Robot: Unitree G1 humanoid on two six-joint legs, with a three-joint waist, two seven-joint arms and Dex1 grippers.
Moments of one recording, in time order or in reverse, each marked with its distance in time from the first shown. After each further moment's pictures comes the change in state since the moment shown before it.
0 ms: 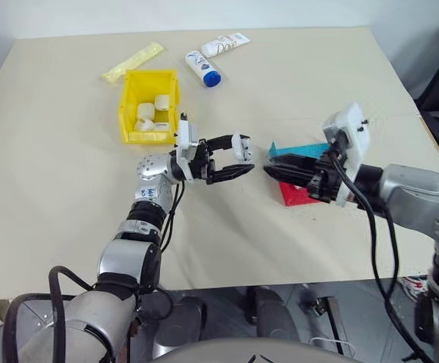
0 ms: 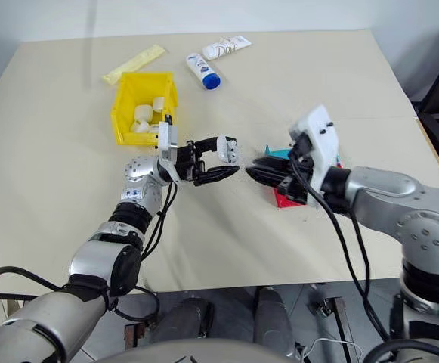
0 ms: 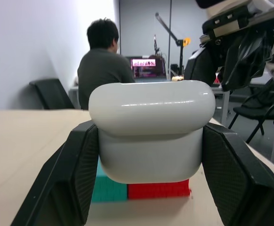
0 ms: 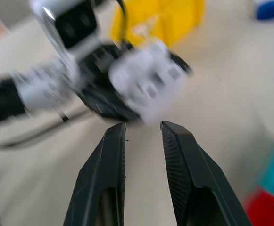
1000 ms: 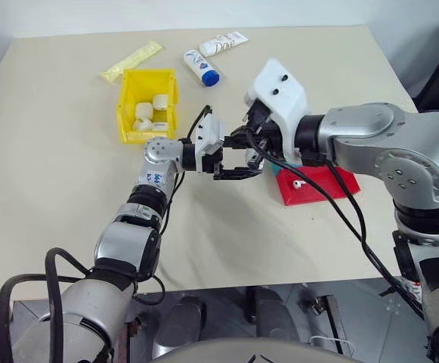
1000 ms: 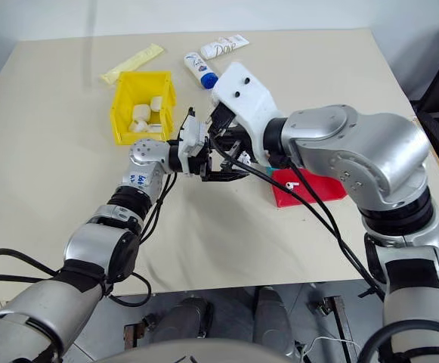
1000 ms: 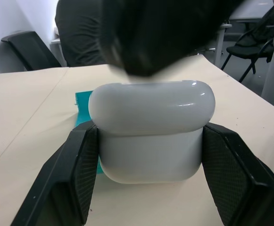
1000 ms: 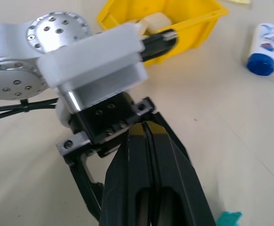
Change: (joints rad) left arm -0.123 0.008 -0.099 0.081 0.195 -0.015 0.084; right arm -0.575 0.131 0.490 0.180 -0.397 0.092 0.063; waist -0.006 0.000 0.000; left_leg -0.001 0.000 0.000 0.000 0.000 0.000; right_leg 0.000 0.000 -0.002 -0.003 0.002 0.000
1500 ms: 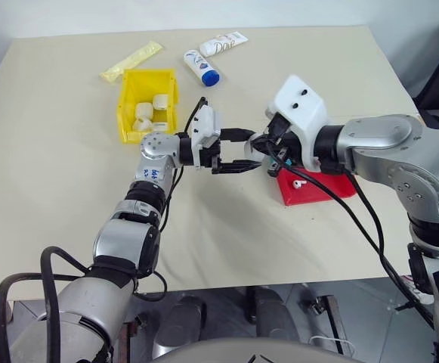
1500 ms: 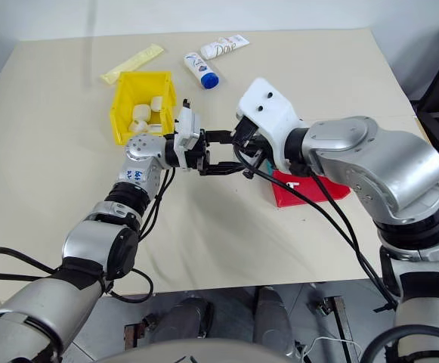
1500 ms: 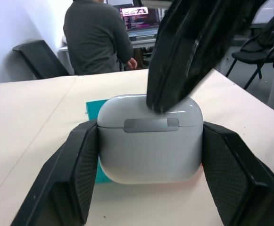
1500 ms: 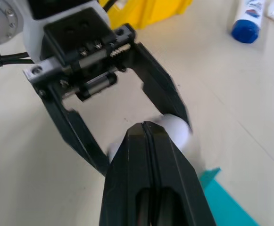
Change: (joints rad) left arm -0.020 0.006 0.042 0.002 -0.026 0.005 -0.027; right arm 0.119 -0.117 -0.074 -0.087 -0.092 0.020 0.084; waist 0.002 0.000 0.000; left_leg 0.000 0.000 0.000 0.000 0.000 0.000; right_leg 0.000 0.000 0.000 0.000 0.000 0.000
